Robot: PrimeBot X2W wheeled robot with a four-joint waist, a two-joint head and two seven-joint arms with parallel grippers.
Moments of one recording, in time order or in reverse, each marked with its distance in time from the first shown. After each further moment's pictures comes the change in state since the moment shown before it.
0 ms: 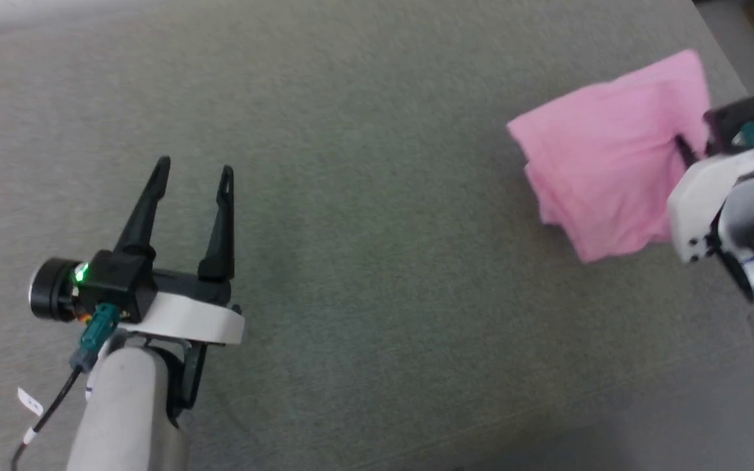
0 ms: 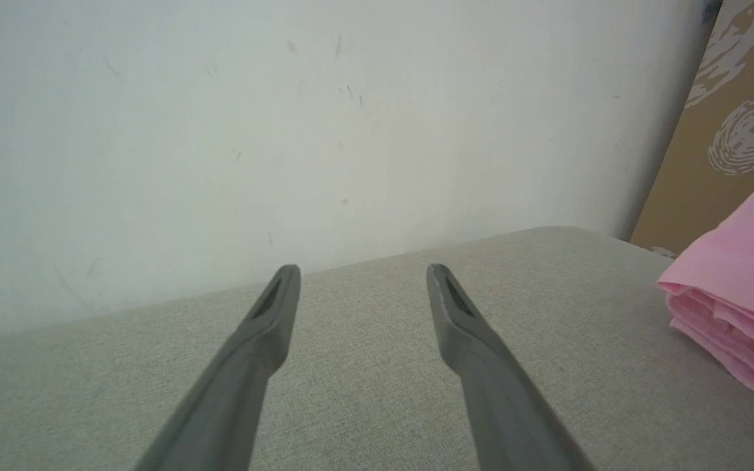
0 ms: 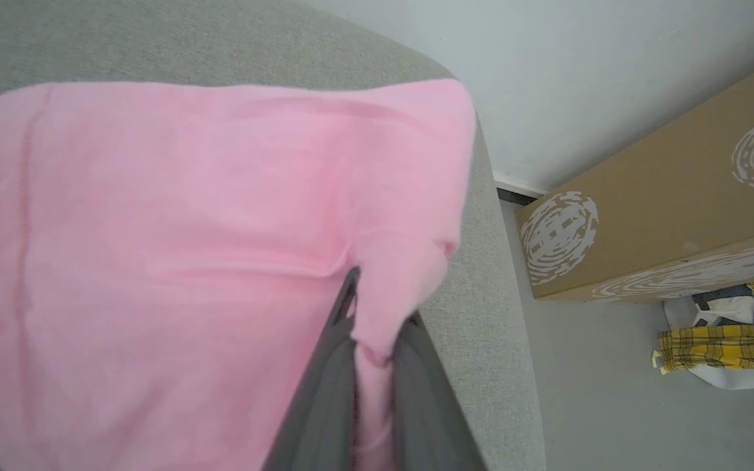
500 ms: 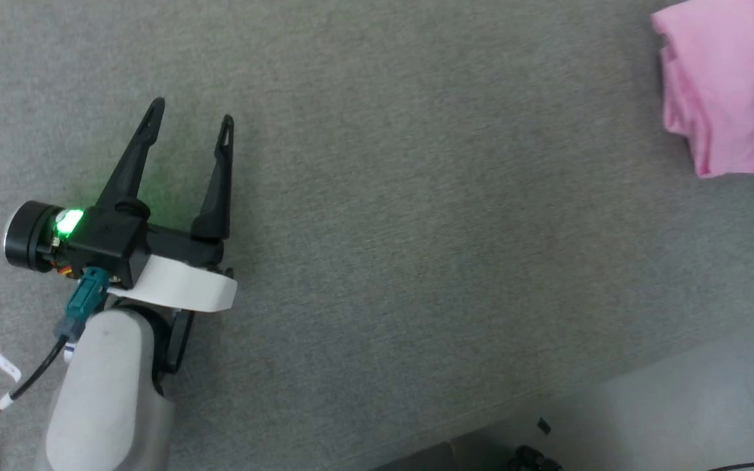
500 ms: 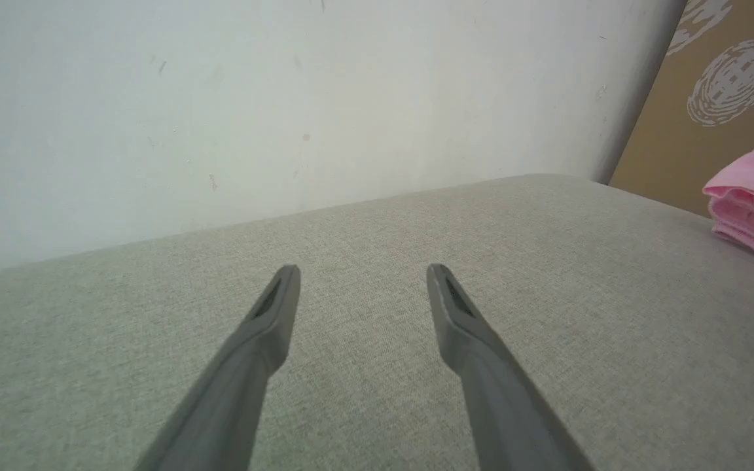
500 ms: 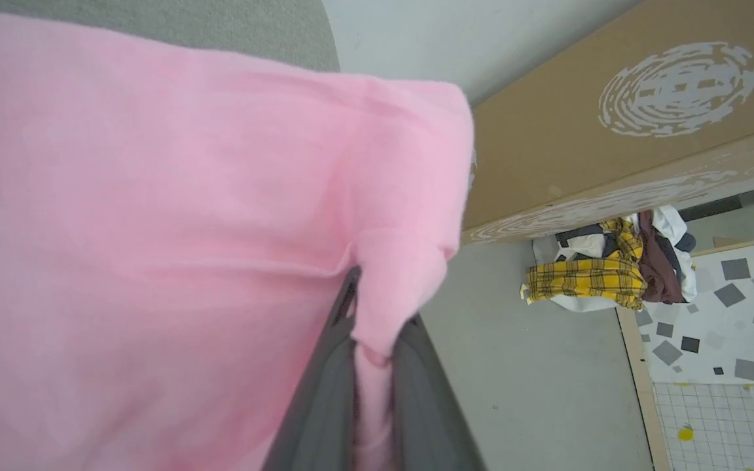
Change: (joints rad) left arm -0.094 0.068 -0.046 -0.062 0.019 -0.009 0.038; right arm -0.240 -0.095 -0.186 0.292 -0.190 0.000 -0.150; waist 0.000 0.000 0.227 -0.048
